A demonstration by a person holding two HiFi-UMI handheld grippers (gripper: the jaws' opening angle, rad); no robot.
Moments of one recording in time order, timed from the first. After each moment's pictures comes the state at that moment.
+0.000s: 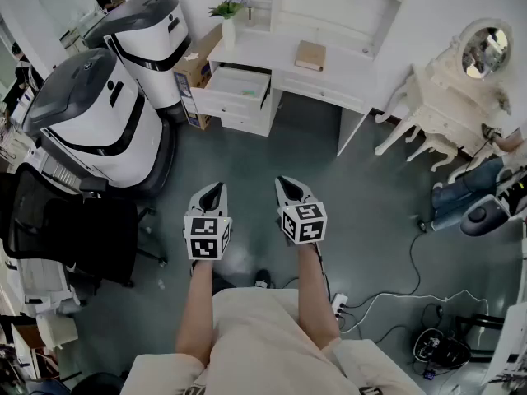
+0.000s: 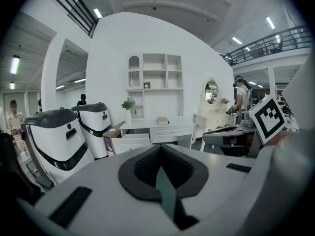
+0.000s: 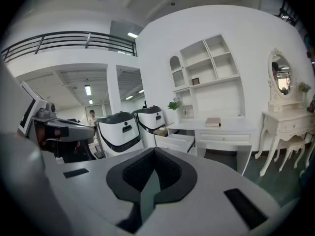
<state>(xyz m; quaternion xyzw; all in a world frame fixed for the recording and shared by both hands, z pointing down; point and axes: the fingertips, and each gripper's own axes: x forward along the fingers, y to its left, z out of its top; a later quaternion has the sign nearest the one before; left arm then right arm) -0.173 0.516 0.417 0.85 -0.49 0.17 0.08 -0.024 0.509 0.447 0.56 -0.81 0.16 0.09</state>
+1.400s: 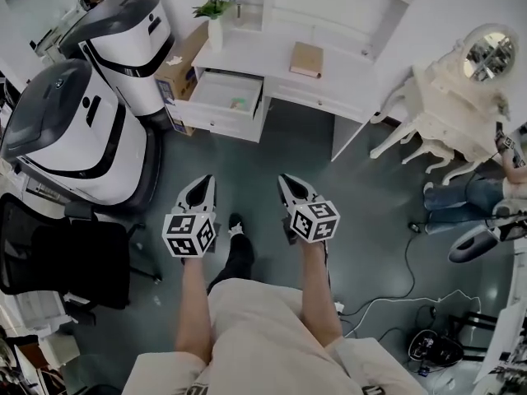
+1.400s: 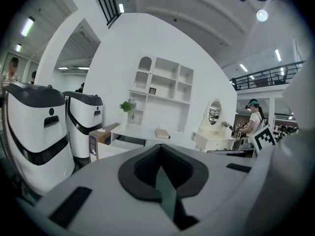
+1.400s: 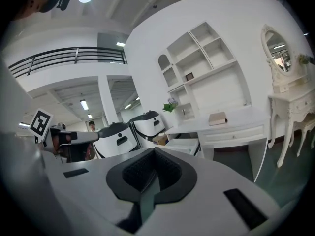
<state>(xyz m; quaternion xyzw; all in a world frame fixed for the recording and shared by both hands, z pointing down) -0.173 0.352 0.423 0.87 -0.47 0.06 0.15 0.009 0.369 0.463 0.54 -0.81 0.21 0.02</state>
